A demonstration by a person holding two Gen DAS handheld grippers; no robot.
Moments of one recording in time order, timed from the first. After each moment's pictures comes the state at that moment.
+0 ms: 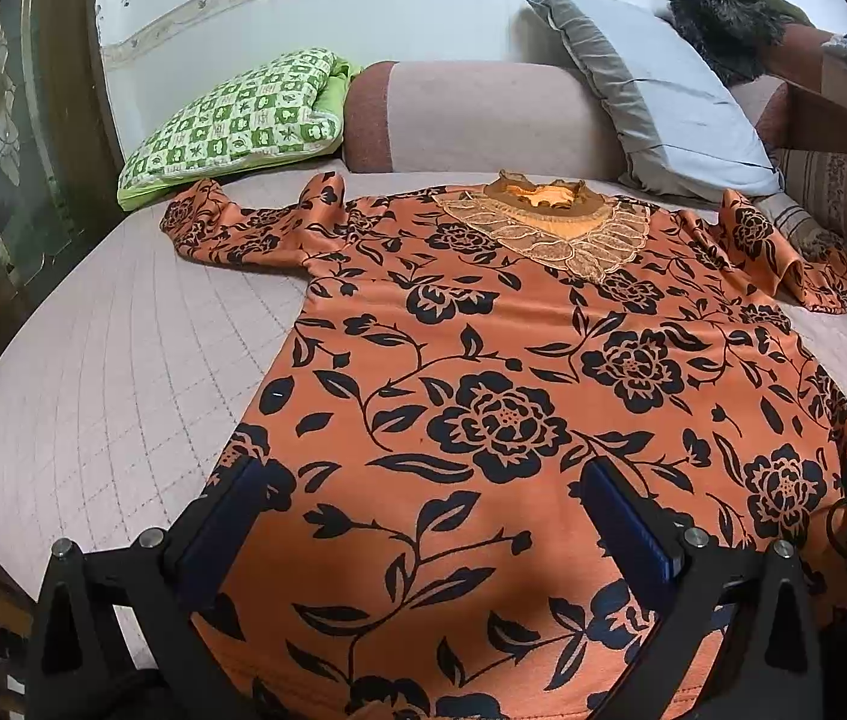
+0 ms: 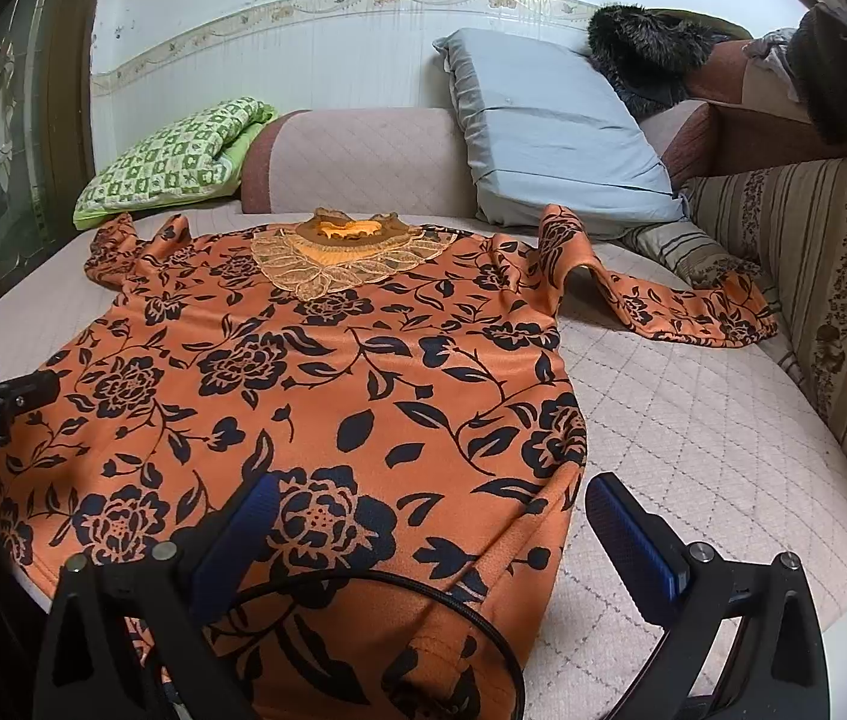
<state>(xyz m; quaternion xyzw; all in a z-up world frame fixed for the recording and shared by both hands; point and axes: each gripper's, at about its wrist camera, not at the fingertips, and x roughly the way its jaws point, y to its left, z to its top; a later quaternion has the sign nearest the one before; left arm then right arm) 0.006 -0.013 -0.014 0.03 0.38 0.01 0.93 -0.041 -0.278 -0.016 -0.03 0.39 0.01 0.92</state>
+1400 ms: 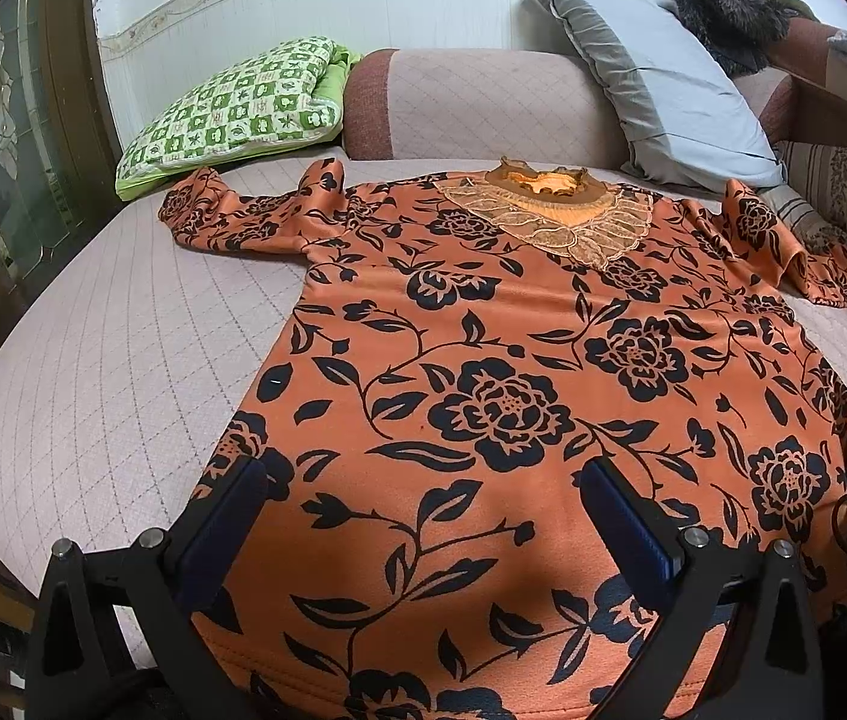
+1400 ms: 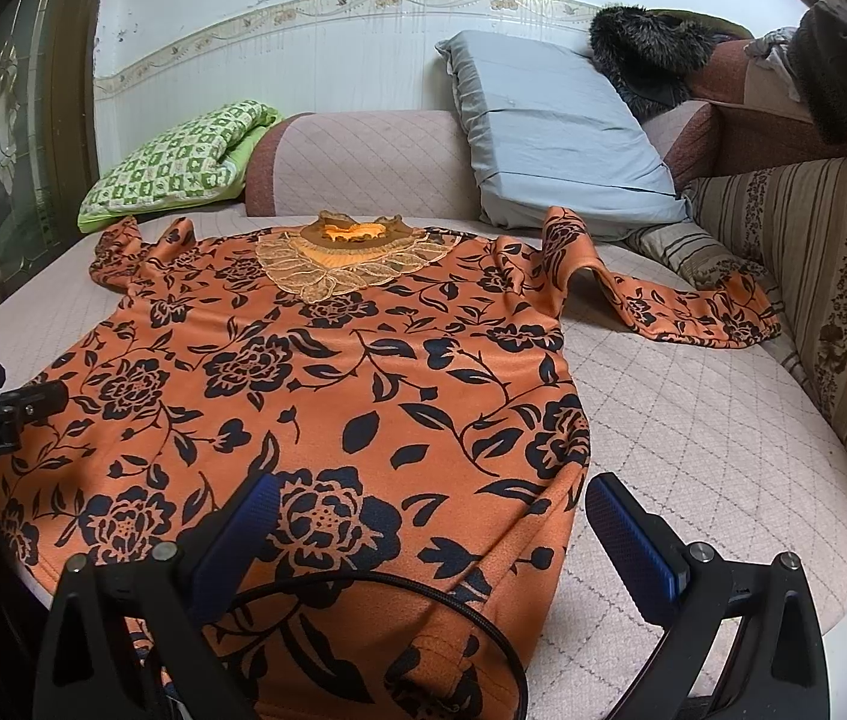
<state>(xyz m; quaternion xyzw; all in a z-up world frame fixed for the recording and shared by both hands) 0.006 -0.011 -0.018 0.02 0.39 0.01 0.92 -0.041 -0.279 -0.015 -0.03 0.39 0.01 0.92</state>
